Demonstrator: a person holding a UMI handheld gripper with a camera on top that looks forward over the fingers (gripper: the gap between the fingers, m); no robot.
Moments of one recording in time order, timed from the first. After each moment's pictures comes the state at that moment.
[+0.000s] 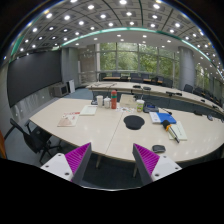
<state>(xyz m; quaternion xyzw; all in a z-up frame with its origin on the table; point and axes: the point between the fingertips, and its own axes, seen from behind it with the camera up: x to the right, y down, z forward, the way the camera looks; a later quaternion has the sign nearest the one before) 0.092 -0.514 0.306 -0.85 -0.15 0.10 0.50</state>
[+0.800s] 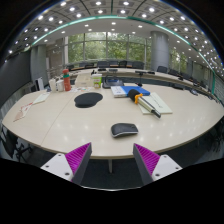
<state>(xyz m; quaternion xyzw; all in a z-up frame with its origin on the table) 0.293 -0.351 0.067 -0.88 -0.02 0.01 0.47</state>
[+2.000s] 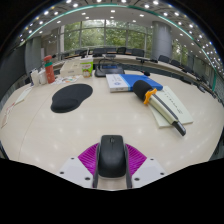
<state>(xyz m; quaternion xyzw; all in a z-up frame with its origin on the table) 0.303 -0.155 -0.015 -0.91 -0.02 -0.01 0.41</state>
